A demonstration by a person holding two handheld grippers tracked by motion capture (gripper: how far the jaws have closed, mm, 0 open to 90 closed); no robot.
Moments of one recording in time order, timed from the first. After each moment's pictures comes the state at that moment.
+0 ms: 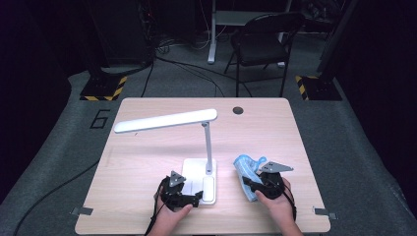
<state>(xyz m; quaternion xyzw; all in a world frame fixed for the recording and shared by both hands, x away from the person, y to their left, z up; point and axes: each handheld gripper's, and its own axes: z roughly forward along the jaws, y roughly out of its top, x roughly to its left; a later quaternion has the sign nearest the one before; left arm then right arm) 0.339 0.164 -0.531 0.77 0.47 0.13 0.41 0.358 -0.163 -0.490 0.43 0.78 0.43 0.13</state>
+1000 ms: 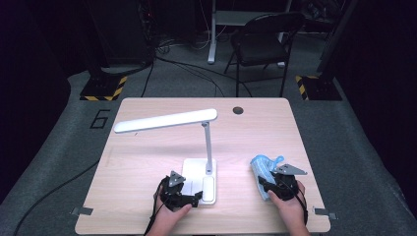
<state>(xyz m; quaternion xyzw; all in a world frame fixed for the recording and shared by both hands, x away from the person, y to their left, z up) 0.339 0.167 -0.530 0.78 0.46 0.13 0.41 0.357 -0.204 -0.504 0.49 0.76 0.39 0.20</state>
